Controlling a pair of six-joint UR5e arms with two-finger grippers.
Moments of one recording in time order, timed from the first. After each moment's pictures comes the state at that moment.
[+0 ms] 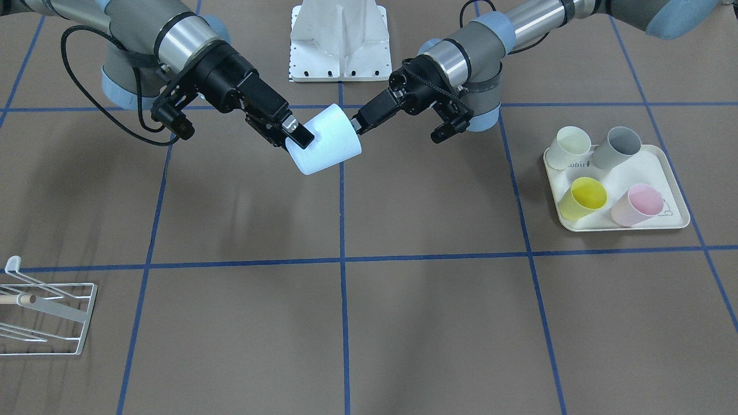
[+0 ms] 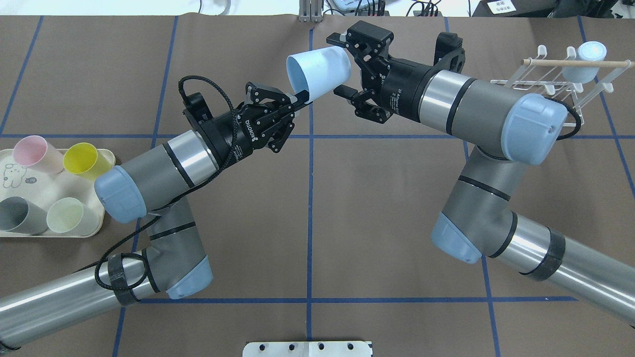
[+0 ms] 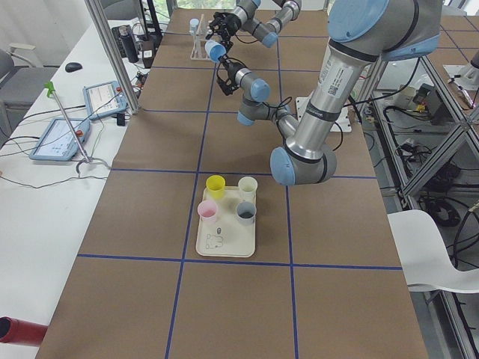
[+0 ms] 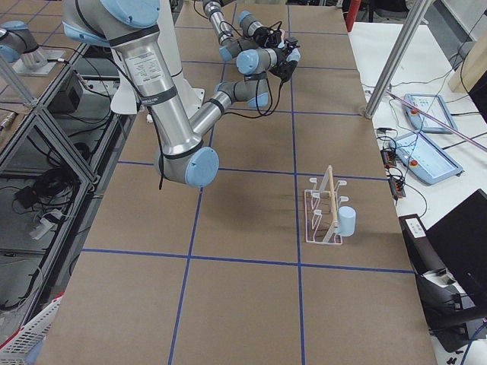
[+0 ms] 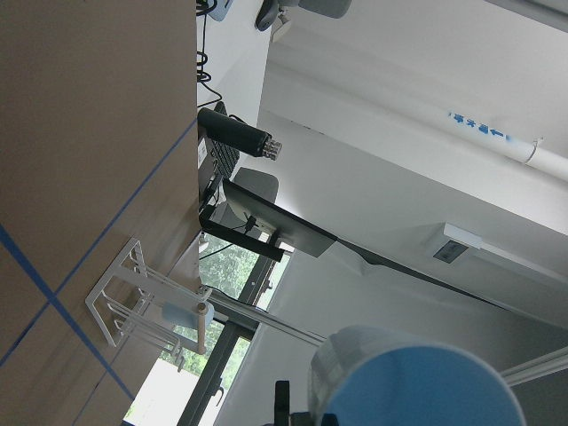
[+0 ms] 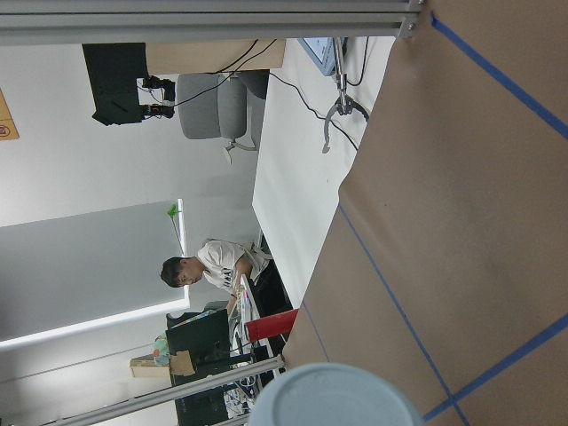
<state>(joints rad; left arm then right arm) -0.49 -2.17 -1.50 -3.20 -1.35 -2.32 0.65 -1.07 1.74 -0.41 1.54 2.21</state>
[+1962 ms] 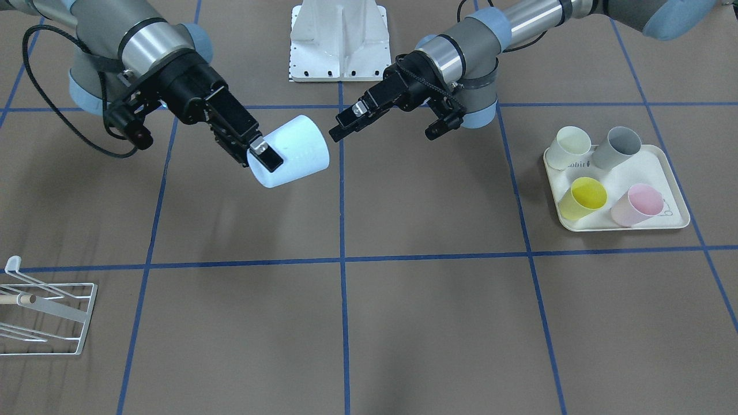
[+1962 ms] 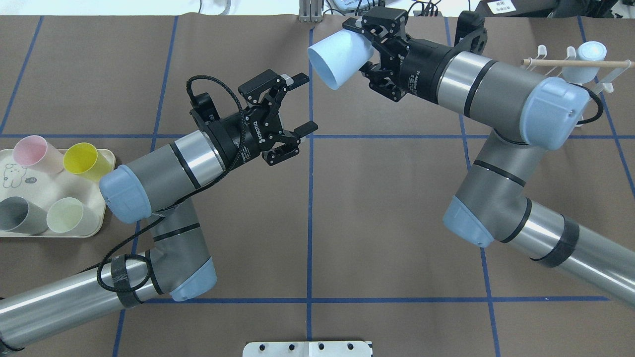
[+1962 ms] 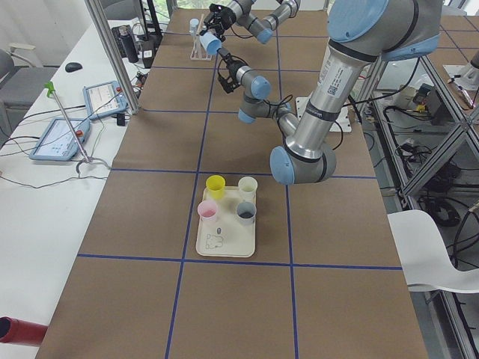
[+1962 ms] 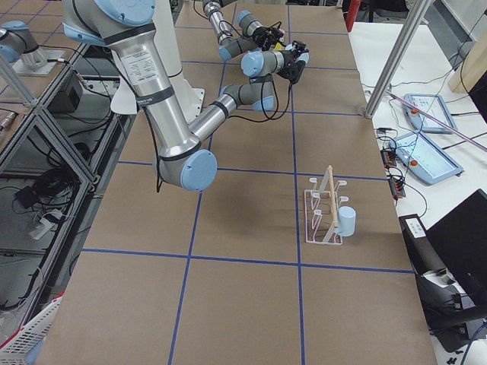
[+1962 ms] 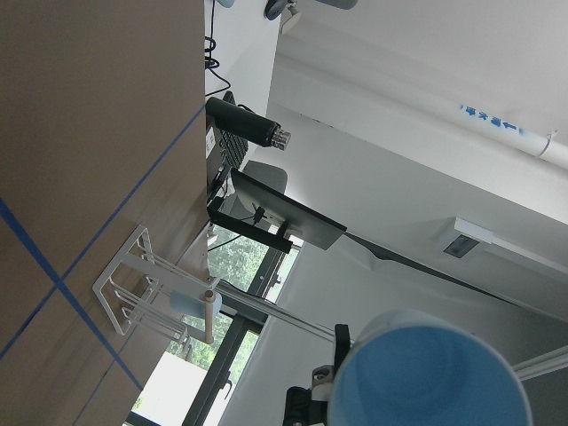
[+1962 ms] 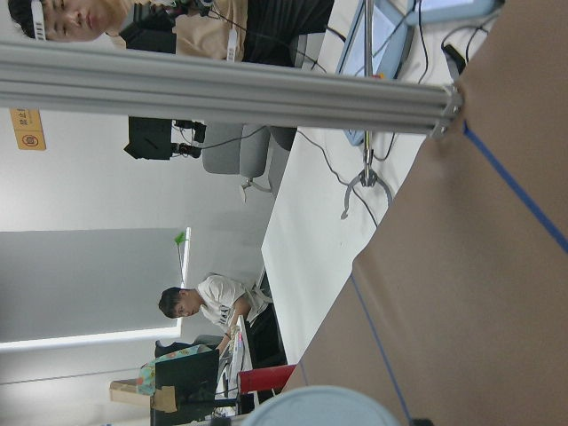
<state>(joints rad) -0.49 -2.17 -1.51 -3.18 -1.36 -2.32 0.75 -1.12 1.74 -0.41 1.55 2.06</state>
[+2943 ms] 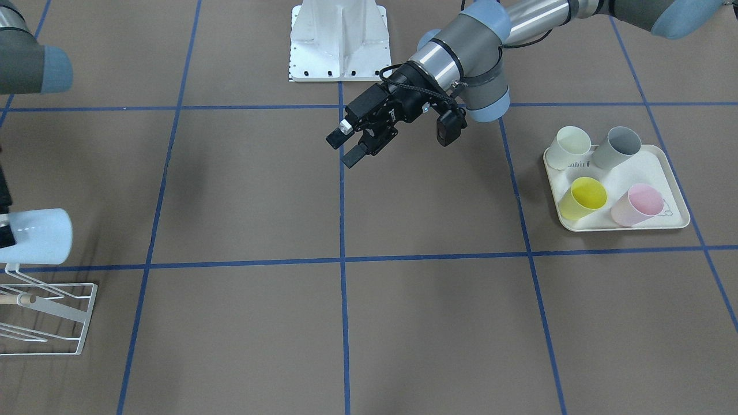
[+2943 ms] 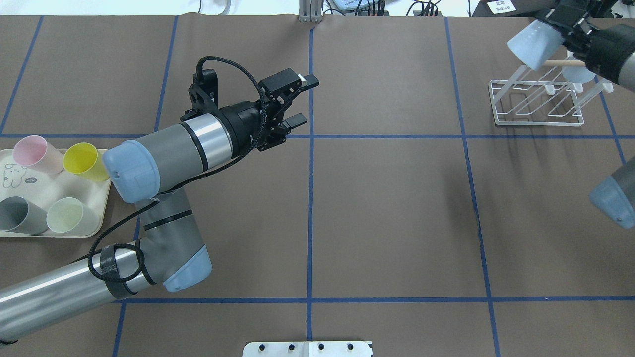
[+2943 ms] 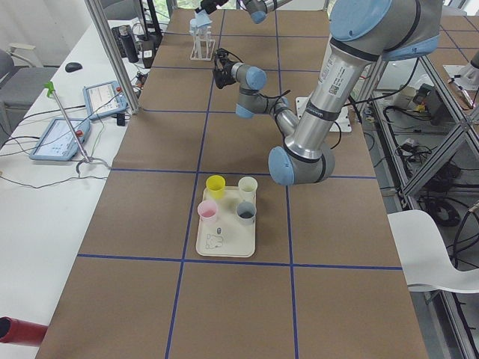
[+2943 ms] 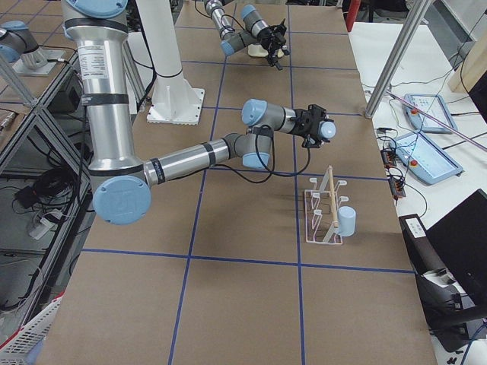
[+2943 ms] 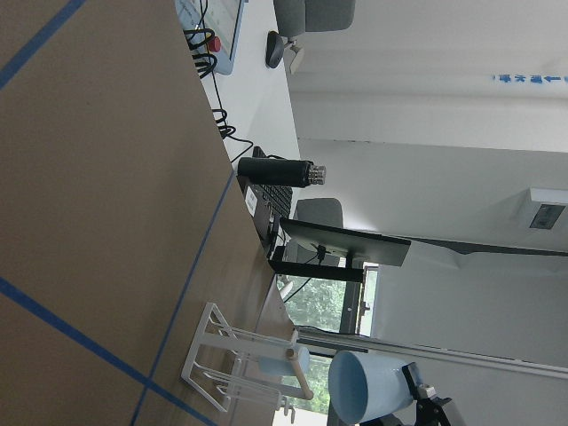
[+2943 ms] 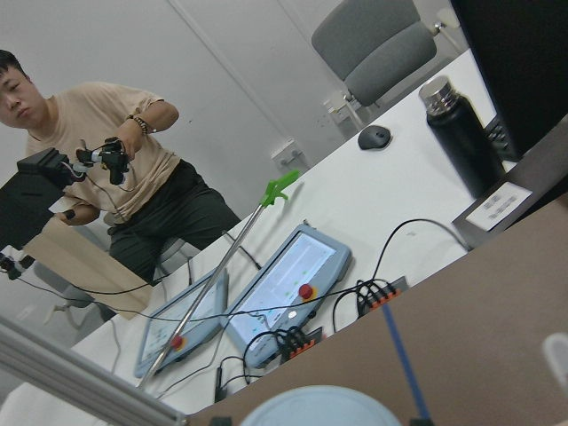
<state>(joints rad) -0.53 -2.17 -1.59 -2.83 -1.44 -1.98 1.06 -1.53 1.76 -0.43 1.53 1.45</state>
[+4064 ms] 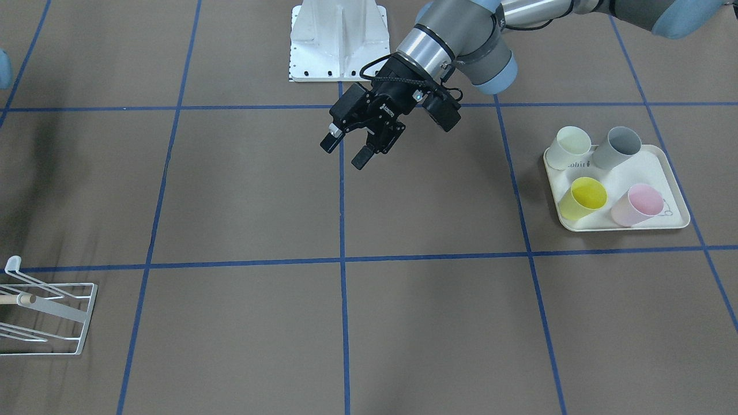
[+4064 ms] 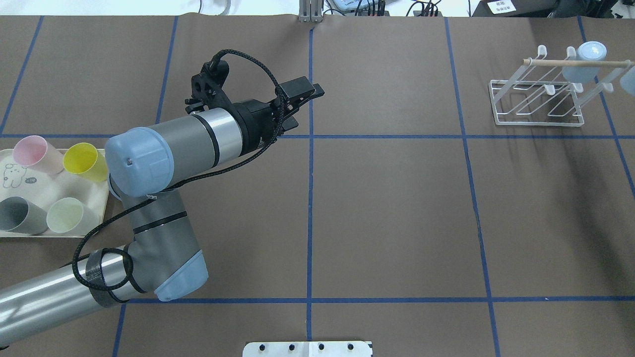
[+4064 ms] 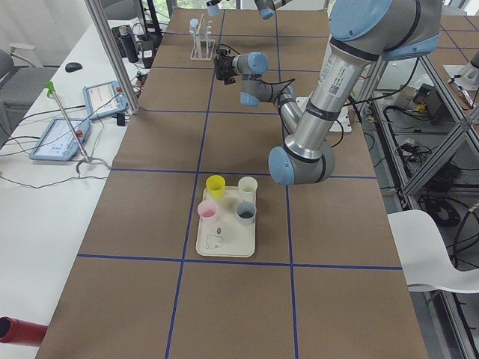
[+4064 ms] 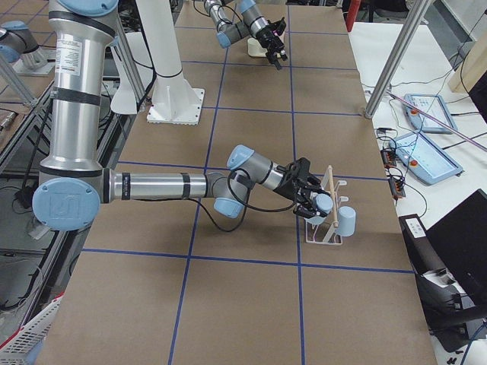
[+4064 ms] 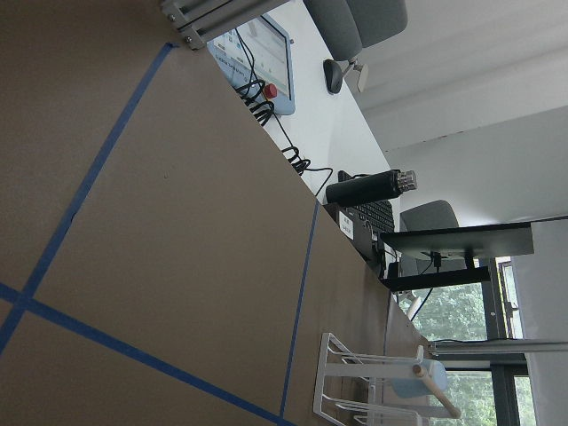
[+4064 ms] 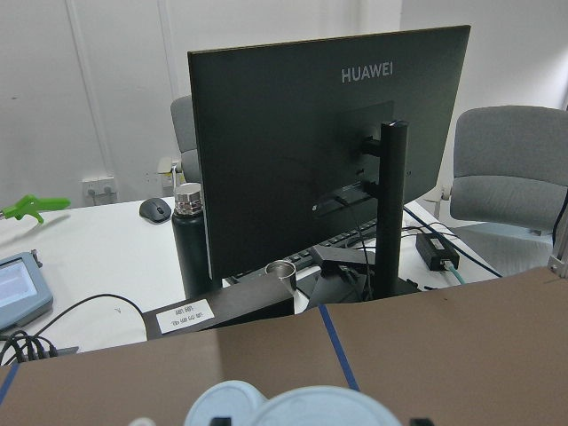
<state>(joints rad) -0.53 -2.17 -1.70 -2.54 -1.46 -1.84 1.11 -1.69 1.63 -0.43 1.32 1.03</state>
